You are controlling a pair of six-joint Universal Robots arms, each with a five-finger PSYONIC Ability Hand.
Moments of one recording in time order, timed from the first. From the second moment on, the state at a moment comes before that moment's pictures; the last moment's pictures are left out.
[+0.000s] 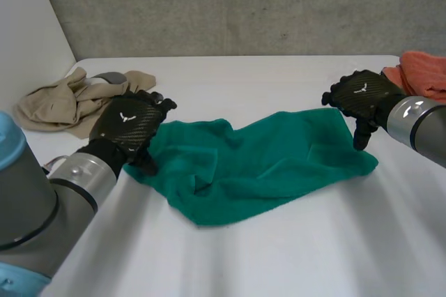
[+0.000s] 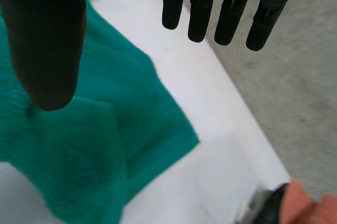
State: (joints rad) left arm 4.28 -1.71 -1.80 3.37 -1.46 3.46; right arm 1.76 -1.16 1.28 0.30 1.24 2.36; left_hand 0.27 0.27 0.27 0.26 0.08; right_hand 0.38 0.39 0.38 0.37 0.16
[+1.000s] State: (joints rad) left arm 4.35 -2.05 -1.23 3.79 -1.59 3.43; right arm 1.84 -1.00 0.91 -0.33 1.35 2.78; left_hand 1.17 1.20 1.19 1.20 0.97; right_hand 1.13 1.18 1.19 1.20 0.98
